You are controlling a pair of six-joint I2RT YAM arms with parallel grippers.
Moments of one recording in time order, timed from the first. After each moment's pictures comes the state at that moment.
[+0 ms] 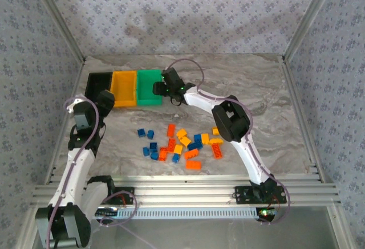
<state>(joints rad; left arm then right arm) 0.05 0.84 0.56 -0.09 -0.02 -0.90 0.70 2.39 1.91 -0.19 0.02 0.58</state>
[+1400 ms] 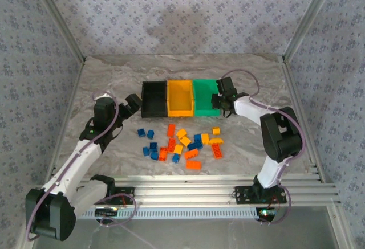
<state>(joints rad) -0.25 0.96 0.62 -0.14 0.05 -0.84 0.36 1.75 1.08 -0.25 0.08 0.35</state>
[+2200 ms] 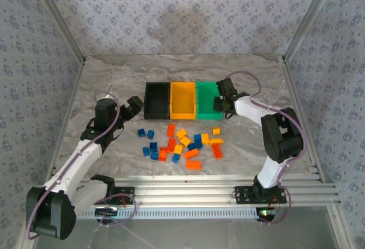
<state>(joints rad) -0.25 0.97 0.60 -0.14 0.09 -0.84 0.37 1.74 1.08 -0.37 0.15 0.38</state>
